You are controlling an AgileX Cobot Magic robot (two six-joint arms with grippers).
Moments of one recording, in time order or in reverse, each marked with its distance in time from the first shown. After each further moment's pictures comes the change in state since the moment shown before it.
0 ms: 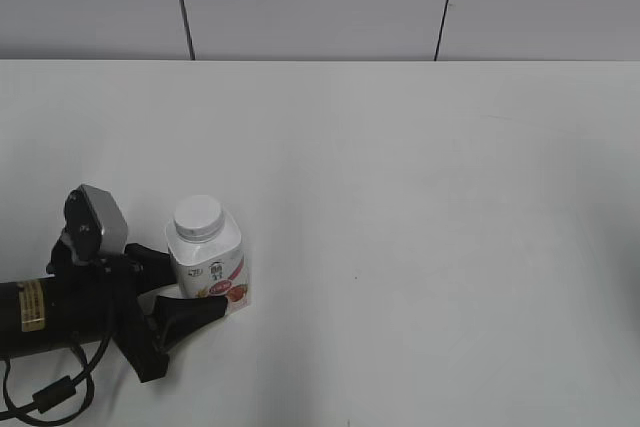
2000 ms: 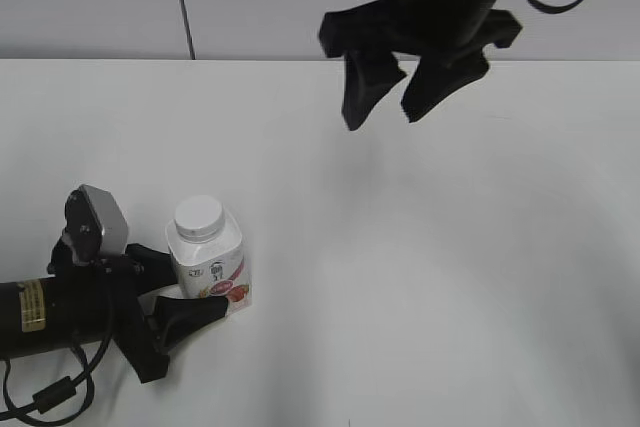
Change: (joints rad) left arm -0.002 0.000 0.000 0.003 -0.002 0.000; right arm 0.585 1.145 -0.820 0.165 0.268 0.176
